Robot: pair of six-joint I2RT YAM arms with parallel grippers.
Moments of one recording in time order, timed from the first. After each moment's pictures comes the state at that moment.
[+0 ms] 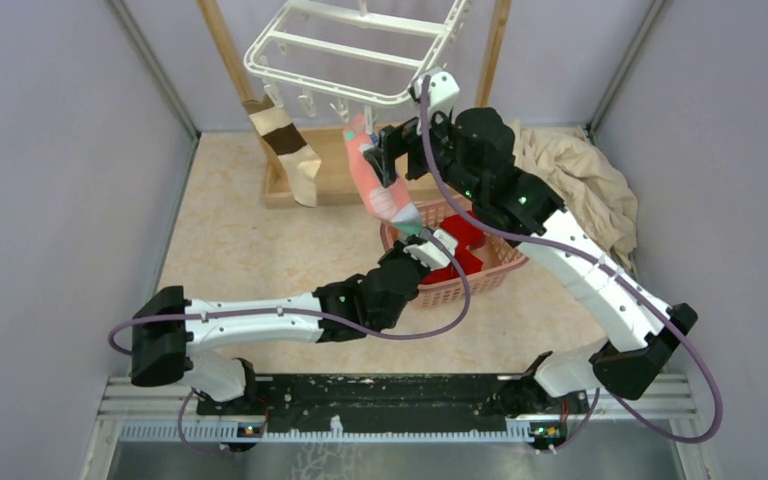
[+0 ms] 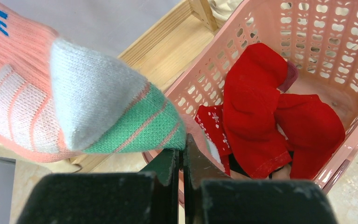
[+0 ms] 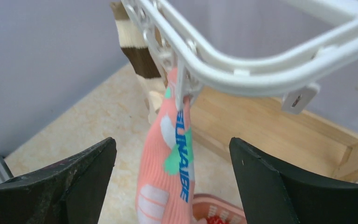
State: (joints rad) left arm -1.33 1.47 1.05 0.20 -0.91 0.25; right arm 0.77 1.35 1.60 -0.36 0.03 0.08
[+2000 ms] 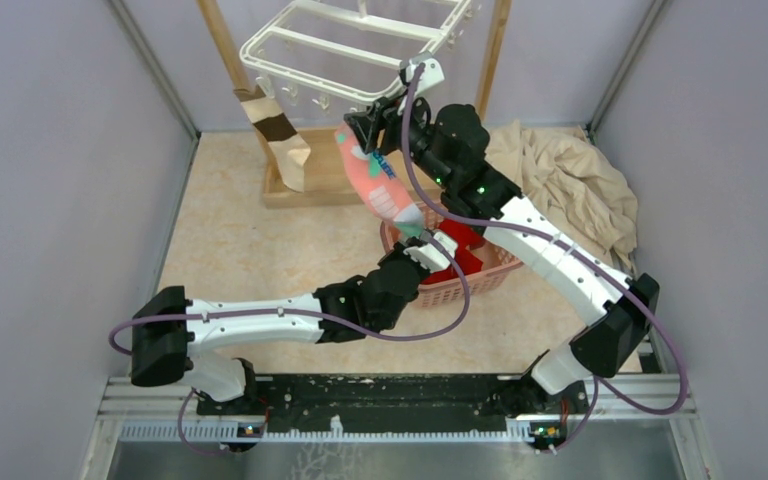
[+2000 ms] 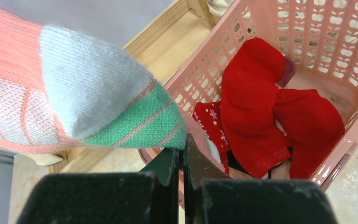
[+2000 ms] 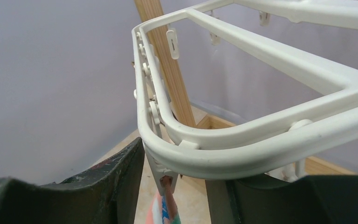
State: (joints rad) left arm -1.33 1.47 1.03 0.20 -0.90 0.25; right arm 0.76 1.49 1.58 0.09 0.01 0.18
